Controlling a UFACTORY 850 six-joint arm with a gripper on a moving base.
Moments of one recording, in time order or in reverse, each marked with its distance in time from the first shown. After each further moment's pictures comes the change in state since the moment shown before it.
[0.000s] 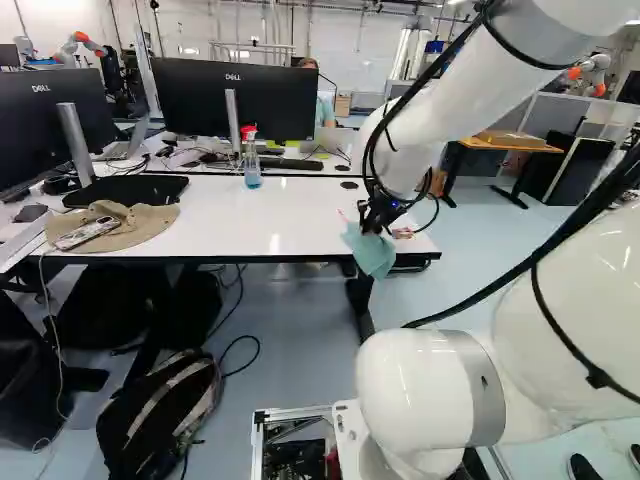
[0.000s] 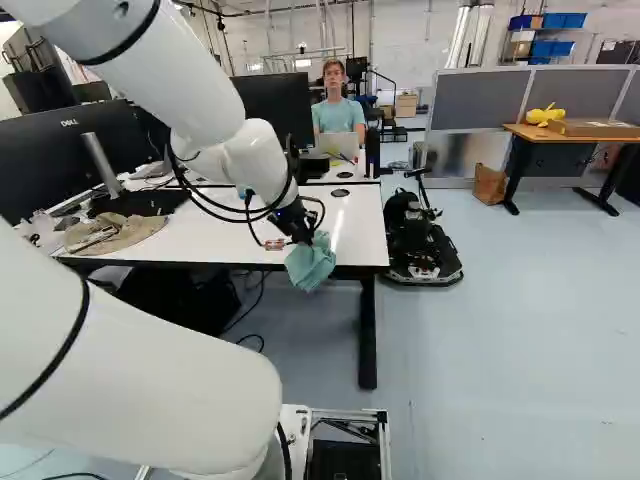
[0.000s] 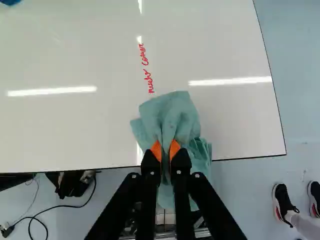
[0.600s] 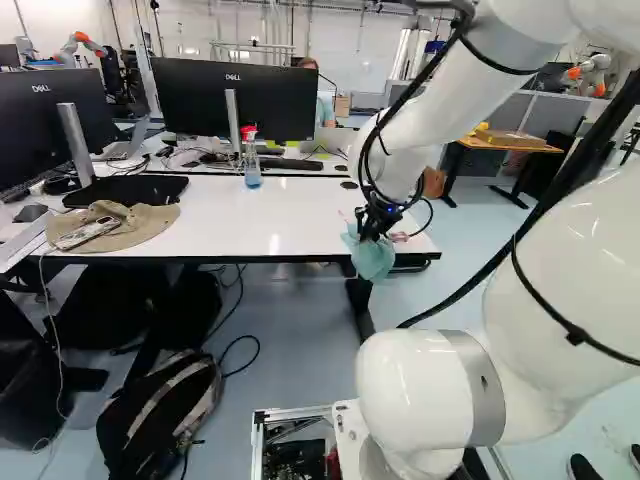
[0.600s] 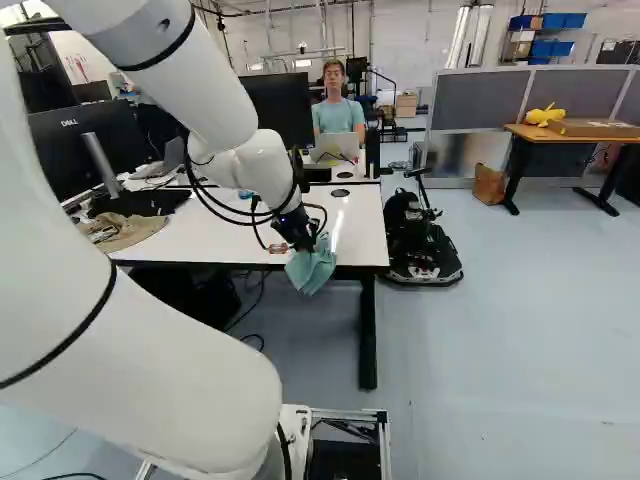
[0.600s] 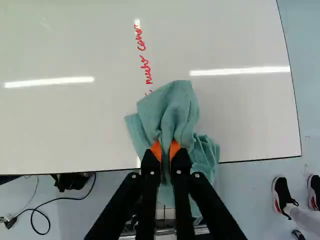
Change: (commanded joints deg) arm 0.0 -4.6 -1.0 0.0 0.0 0.0
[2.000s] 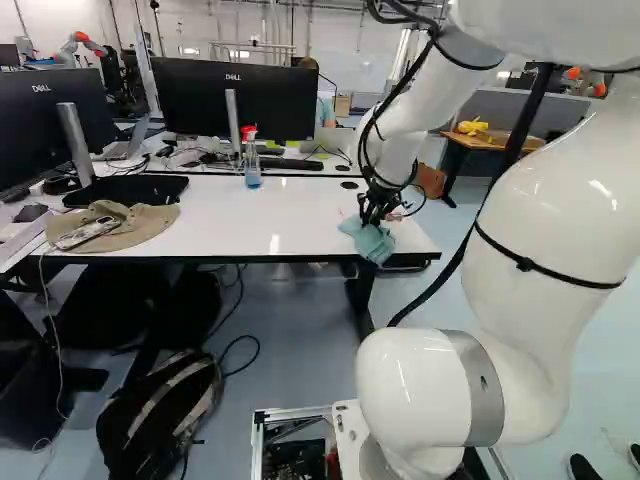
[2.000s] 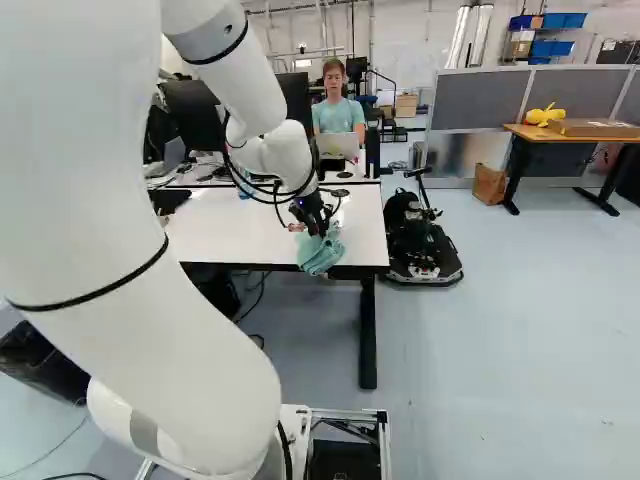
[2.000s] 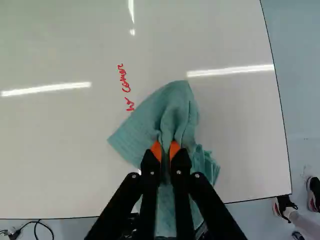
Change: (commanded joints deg) arm -2.4 -13.8 -13.6 0.0 0.0 0.0
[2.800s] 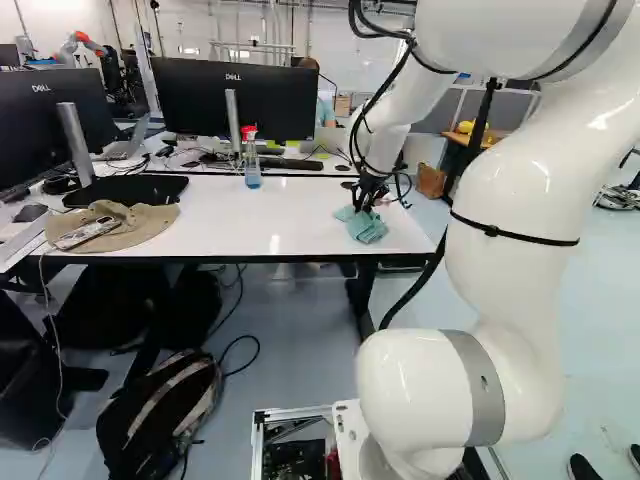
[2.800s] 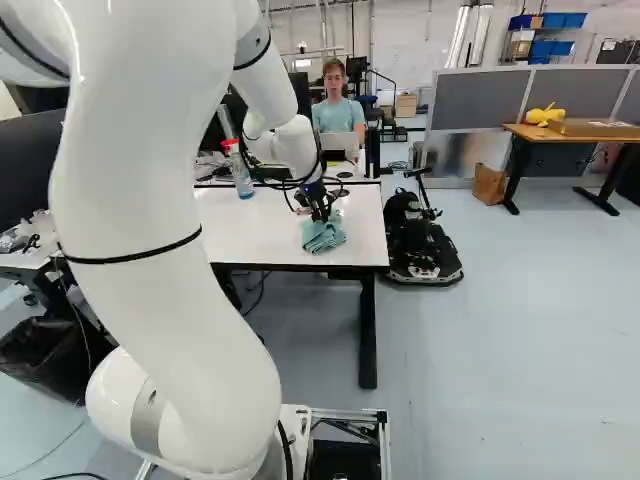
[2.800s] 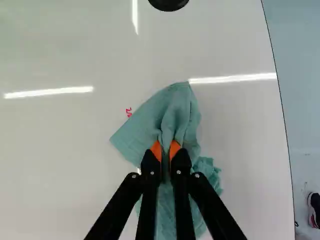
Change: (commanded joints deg) arm 1.9 -10.3 -11.7 0.0 0.0 0.0
